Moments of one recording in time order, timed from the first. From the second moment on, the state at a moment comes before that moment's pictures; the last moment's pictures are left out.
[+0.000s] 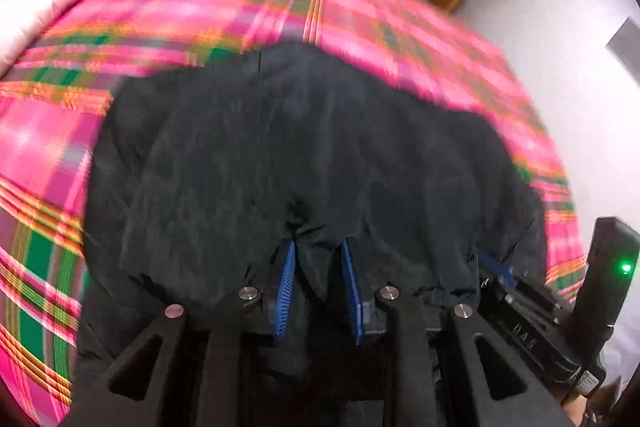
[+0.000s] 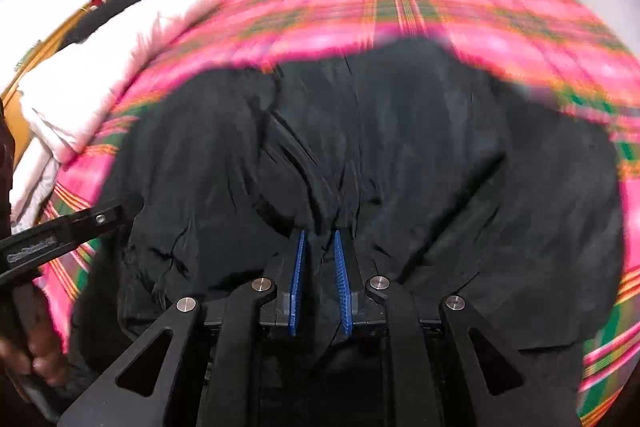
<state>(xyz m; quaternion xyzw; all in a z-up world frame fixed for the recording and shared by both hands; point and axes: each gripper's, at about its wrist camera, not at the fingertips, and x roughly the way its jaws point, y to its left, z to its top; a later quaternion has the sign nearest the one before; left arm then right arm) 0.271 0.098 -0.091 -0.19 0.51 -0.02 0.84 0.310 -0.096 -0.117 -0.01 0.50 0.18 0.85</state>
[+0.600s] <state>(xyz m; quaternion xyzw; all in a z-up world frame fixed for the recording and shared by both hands) 0.229 0.073 -0.104 -0.11 0.52 -0.04 0.84 0.268 -0.076 -0.118 -0.03 0.54 0.20 0.82</state>
